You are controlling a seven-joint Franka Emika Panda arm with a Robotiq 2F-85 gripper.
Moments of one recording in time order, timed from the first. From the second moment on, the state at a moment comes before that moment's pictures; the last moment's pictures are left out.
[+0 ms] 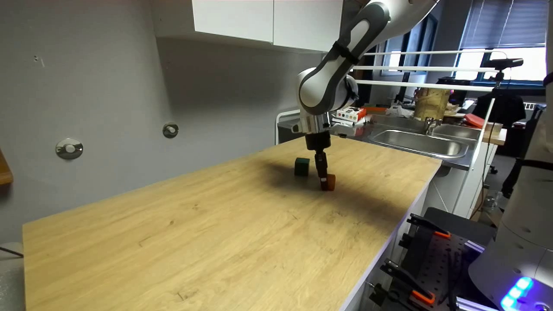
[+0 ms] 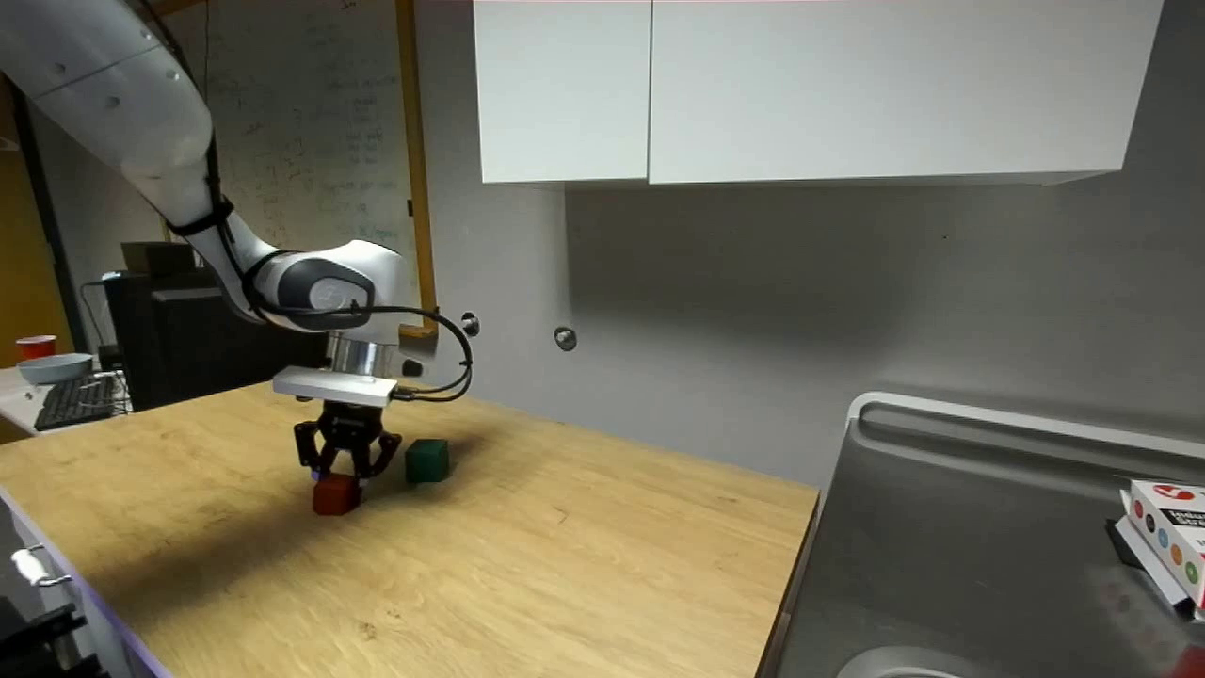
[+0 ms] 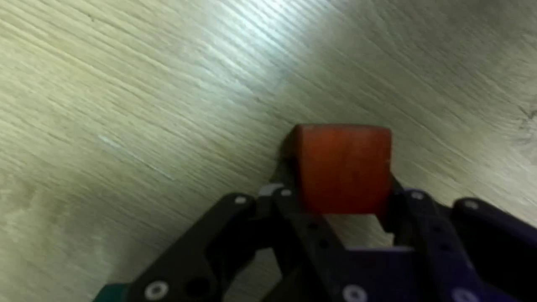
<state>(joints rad) -0.03 0.25 -0.02 -2.27 -0.02 2.25 -0.61</state>
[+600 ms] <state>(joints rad) -0.05 0.21 -0.02 -2.17 -0.06 2.18 -0.61</state>
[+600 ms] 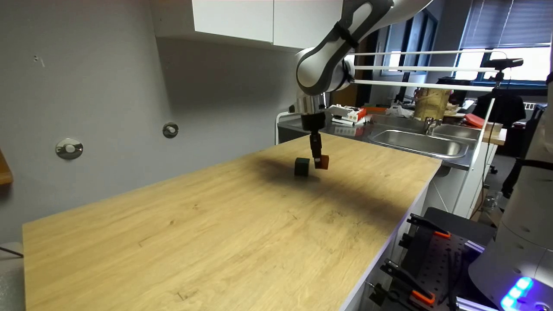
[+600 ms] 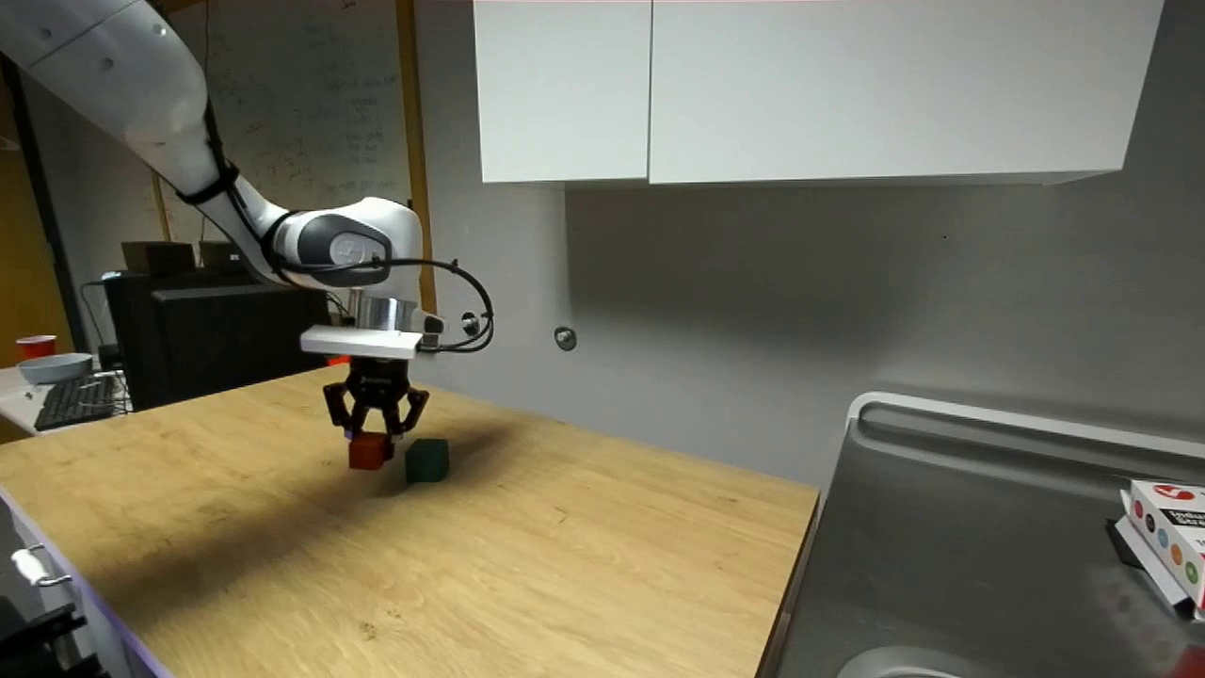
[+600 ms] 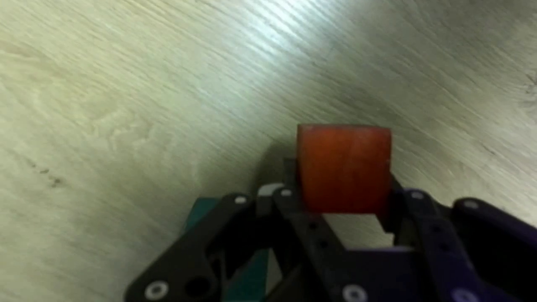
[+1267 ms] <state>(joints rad) -0.05 0.23 -0.01 -1.98 -0.07 2.10 -0.61</state>
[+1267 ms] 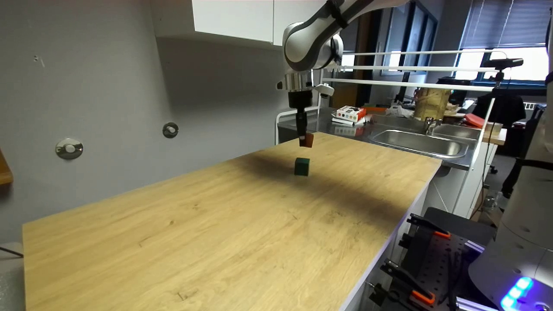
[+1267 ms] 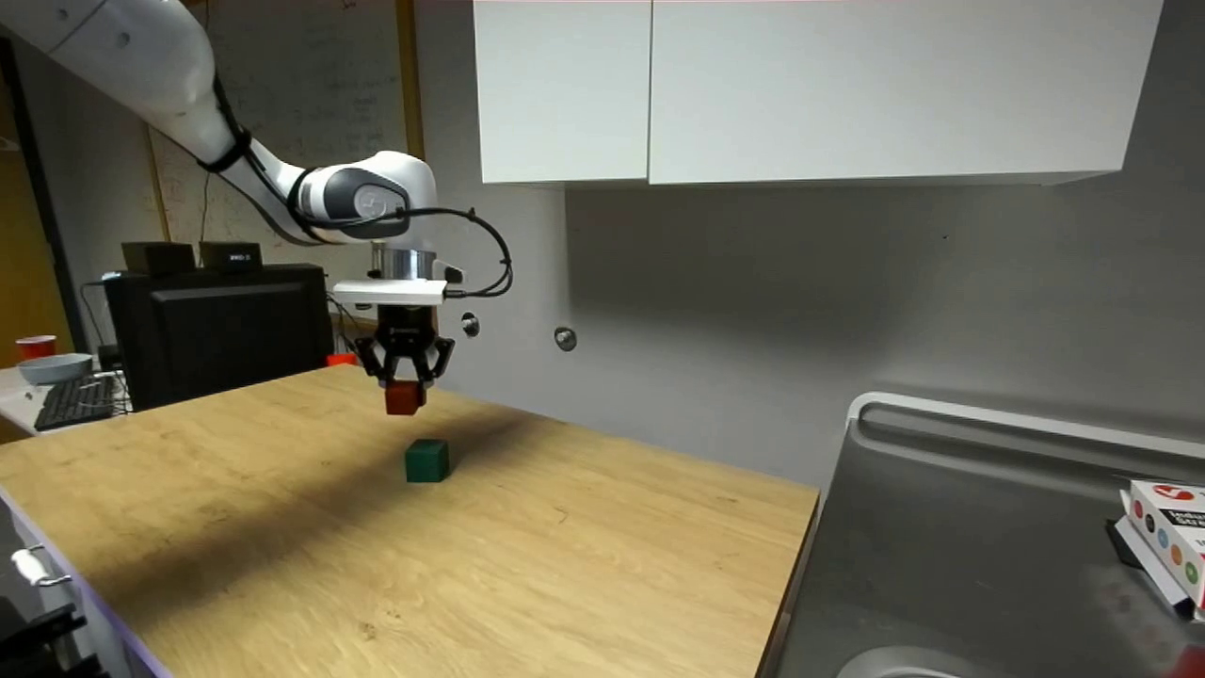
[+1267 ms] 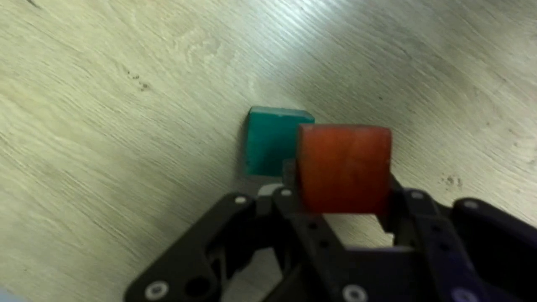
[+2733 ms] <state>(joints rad) -0.12 0.48 0.01 -1.76 -0.07 1.99 -0.64</state>
